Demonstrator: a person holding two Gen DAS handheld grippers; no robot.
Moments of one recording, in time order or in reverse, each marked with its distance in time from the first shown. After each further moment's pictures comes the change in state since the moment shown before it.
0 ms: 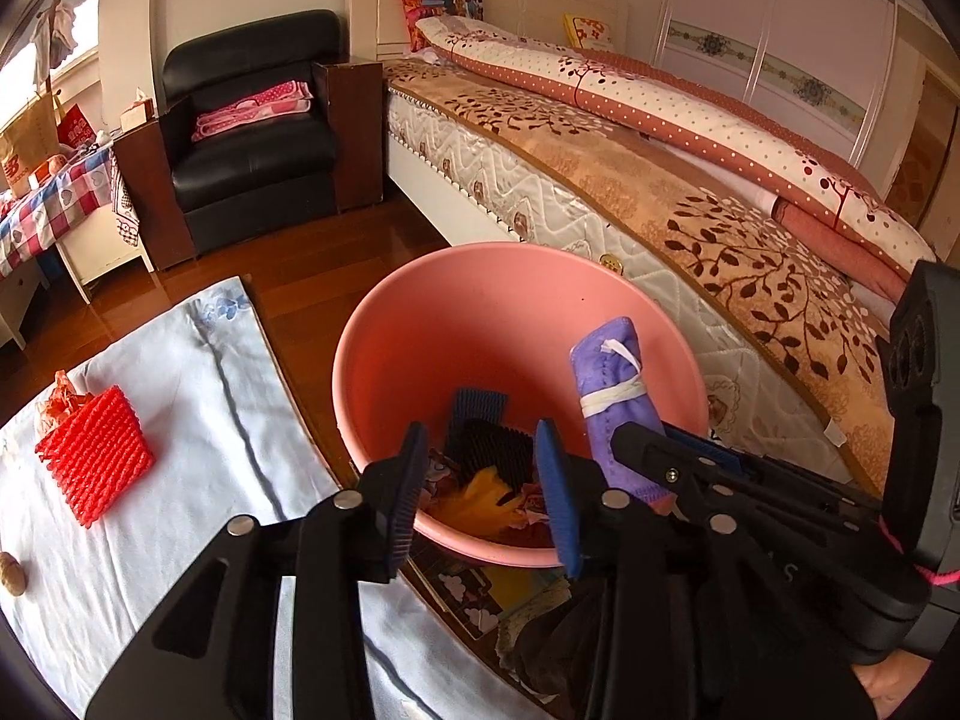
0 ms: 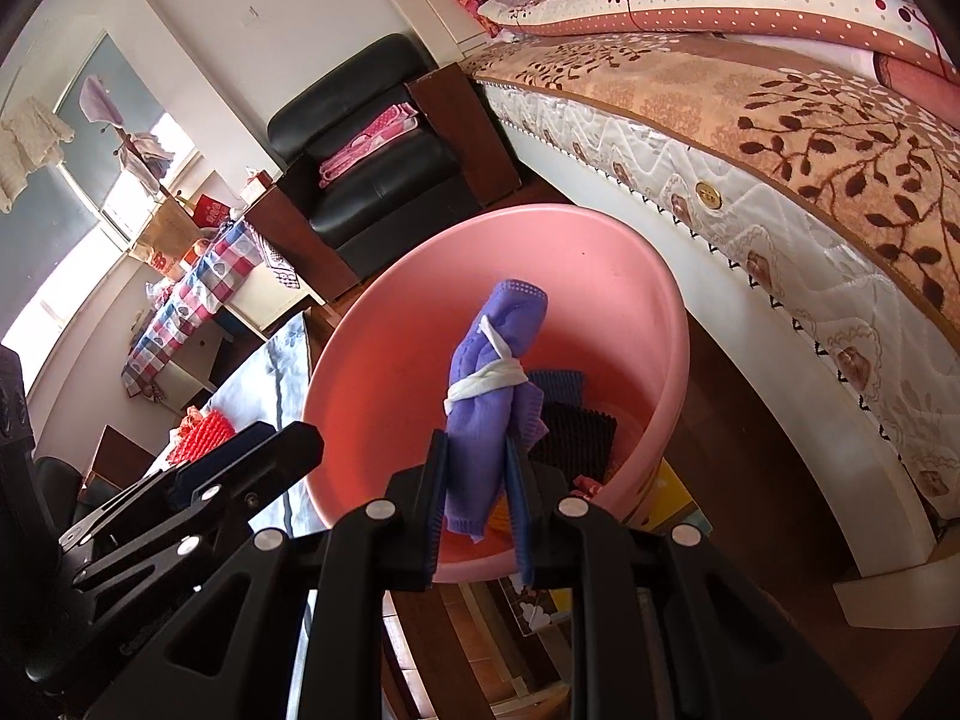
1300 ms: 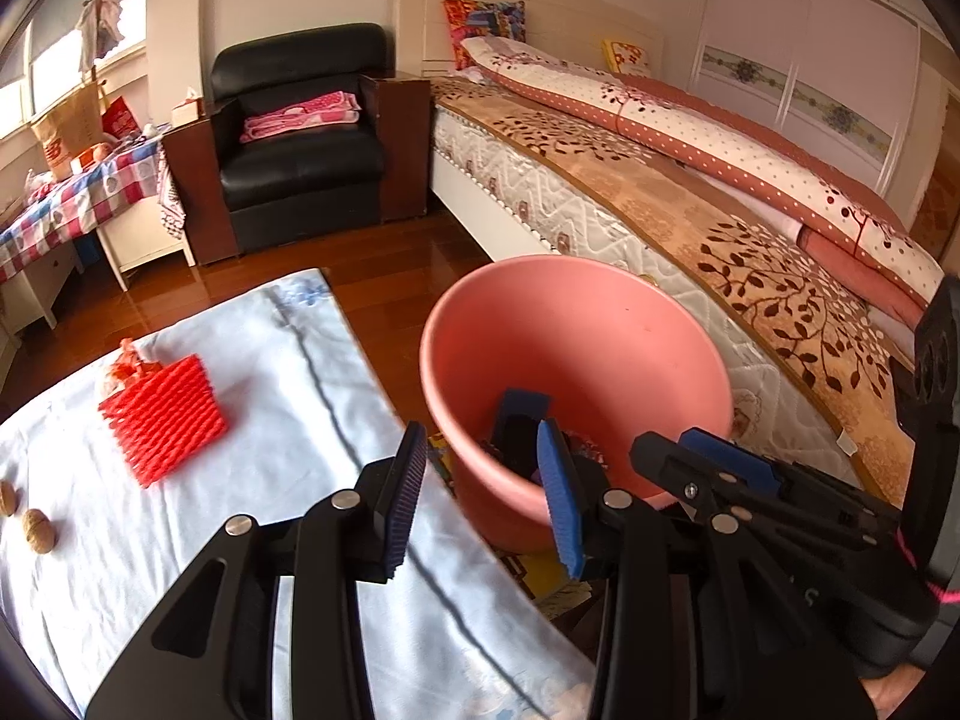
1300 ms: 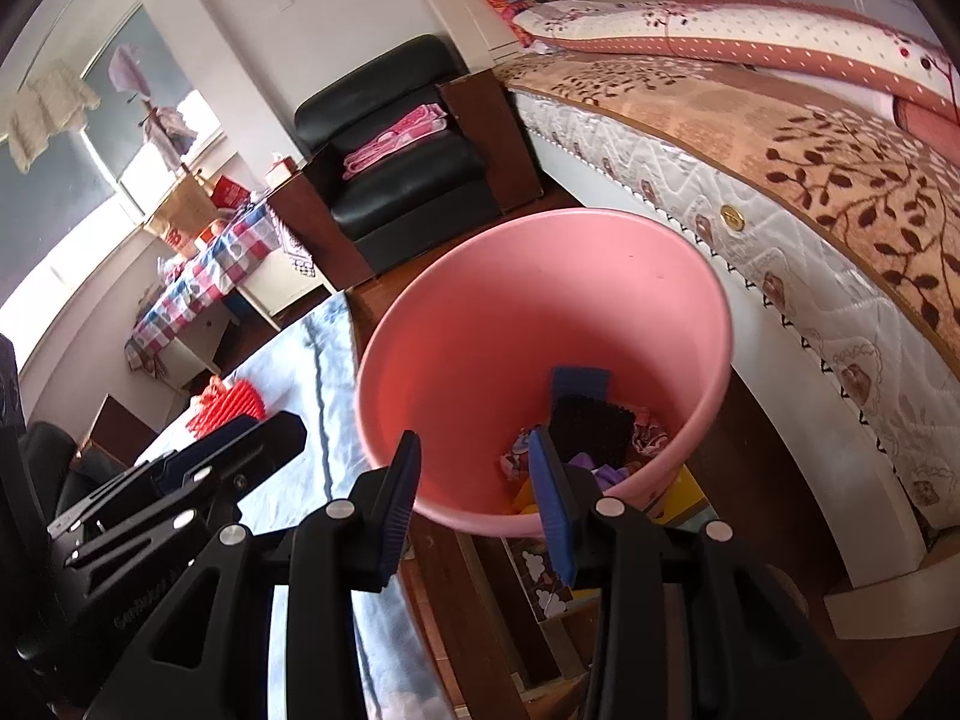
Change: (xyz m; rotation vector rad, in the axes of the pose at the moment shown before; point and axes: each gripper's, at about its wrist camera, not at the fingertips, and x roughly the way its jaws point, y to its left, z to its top) left arm -0.041 0.029 -0.019 -0.066 -0.051 0.079; right arm -0.016 0.039 -0.020 -0.096 -0.018 0.000
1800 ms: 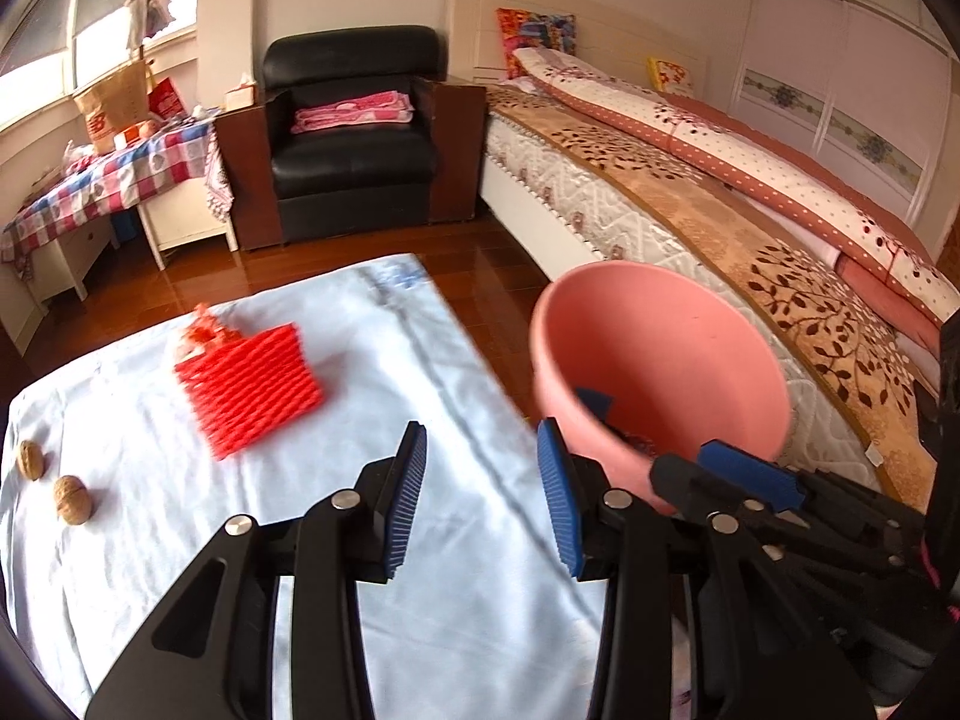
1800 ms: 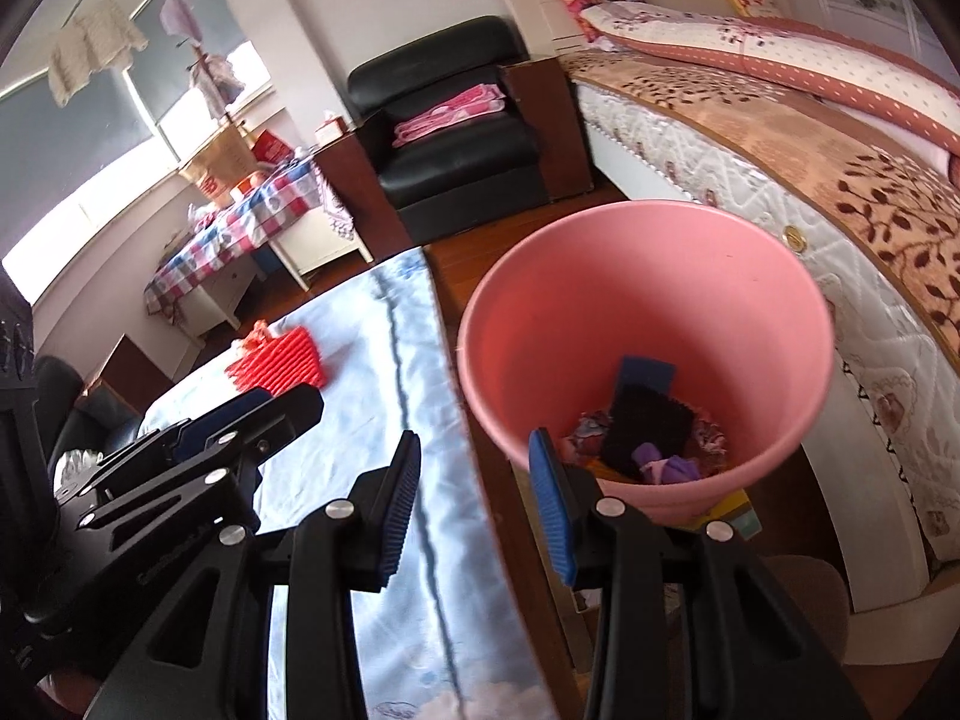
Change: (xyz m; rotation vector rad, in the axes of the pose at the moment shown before) left arm -0.019 0.062 -0.019 -0.074 -0.020 0.068; right arm 0.011 0.062 -0.016 -0.132 0.043 0.040
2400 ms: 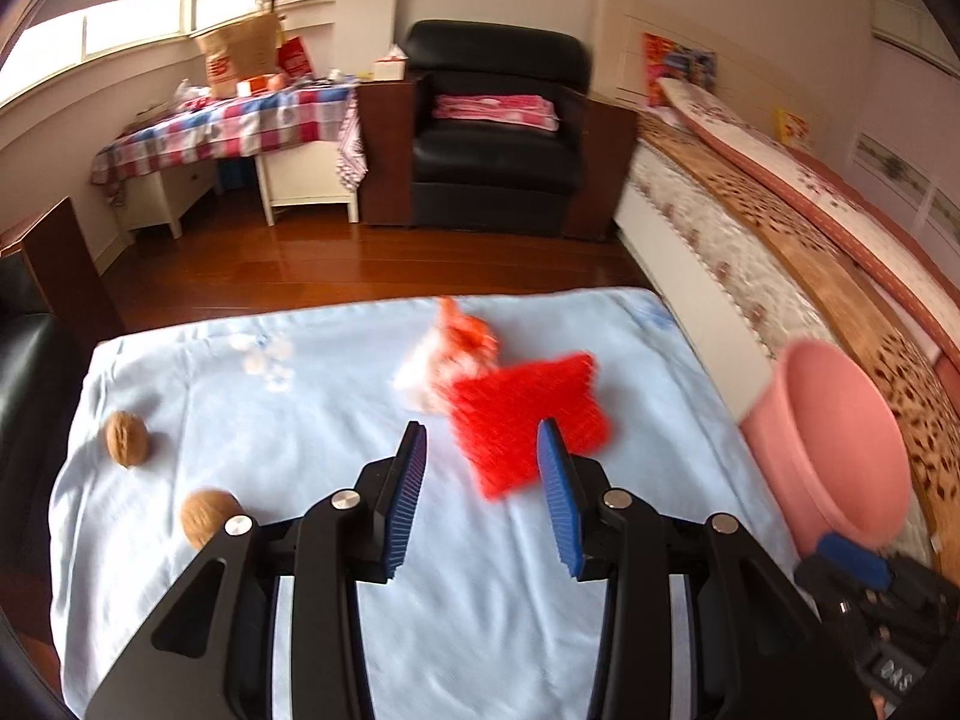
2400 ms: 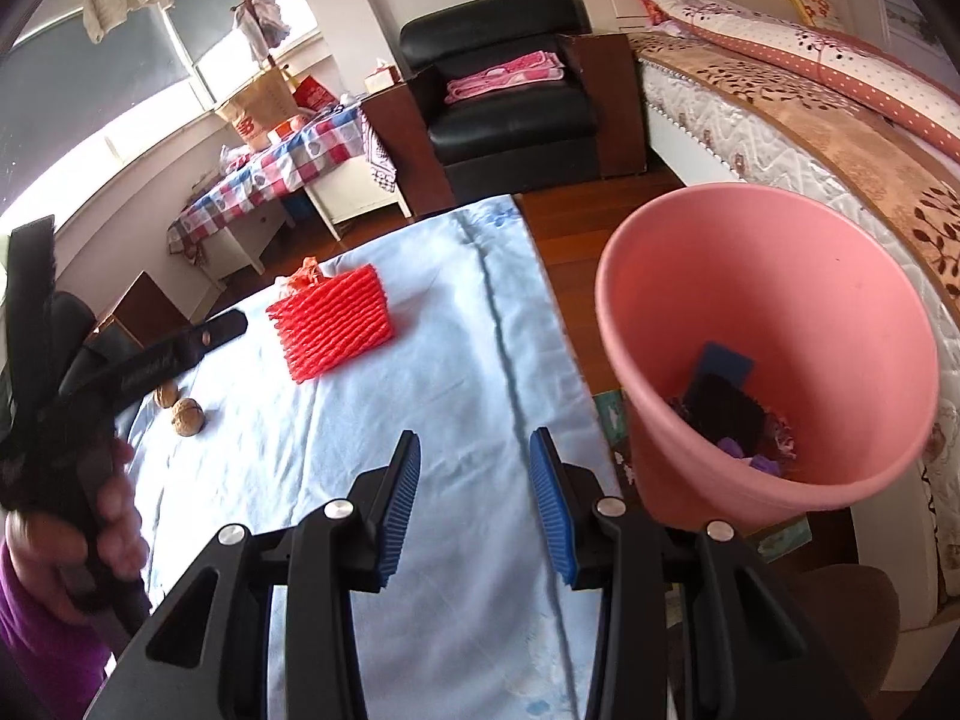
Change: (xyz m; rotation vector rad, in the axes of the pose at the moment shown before) left arm 0.000 0.151 0.013 -0.203 -0.019 0.195; right arm 0.040 0.061 -0.012 -0.106 0.084 0.042
